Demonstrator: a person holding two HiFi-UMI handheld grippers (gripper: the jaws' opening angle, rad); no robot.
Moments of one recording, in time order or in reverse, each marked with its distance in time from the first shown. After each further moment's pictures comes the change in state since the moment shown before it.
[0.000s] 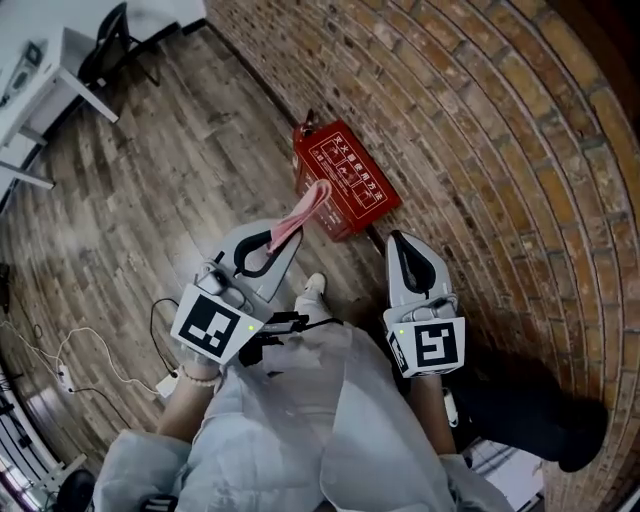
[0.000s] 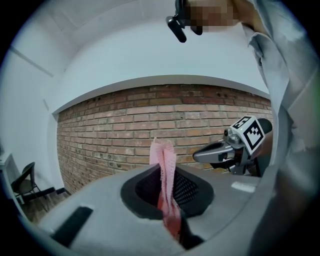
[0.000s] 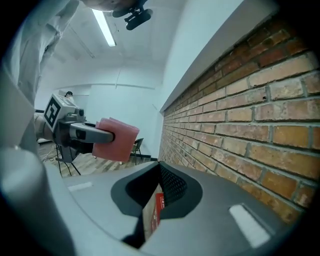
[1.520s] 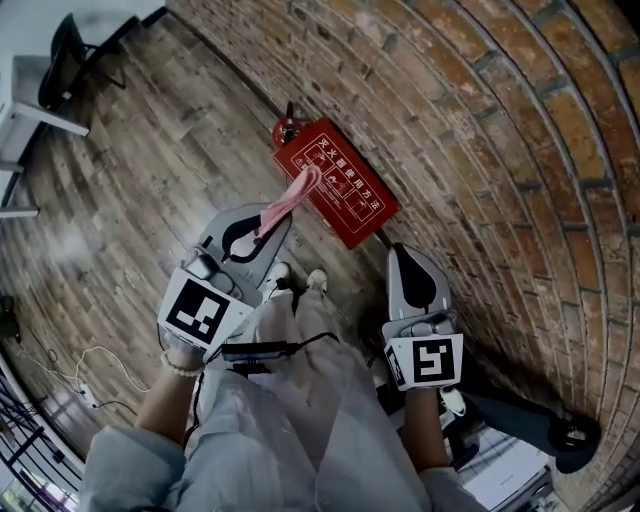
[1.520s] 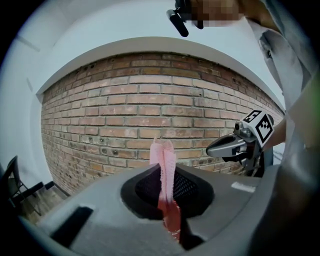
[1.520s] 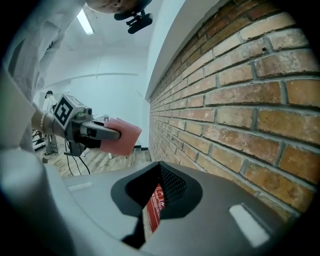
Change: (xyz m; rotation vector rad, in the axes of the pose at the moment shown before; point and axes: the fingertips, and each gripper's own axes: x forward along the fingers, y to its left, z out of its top) left arm 0.131 0.108 -0.050 -0.024 0.174 -0.120; right arm 0.096 -0.074 -0.053 0.124 0.141 -0.107
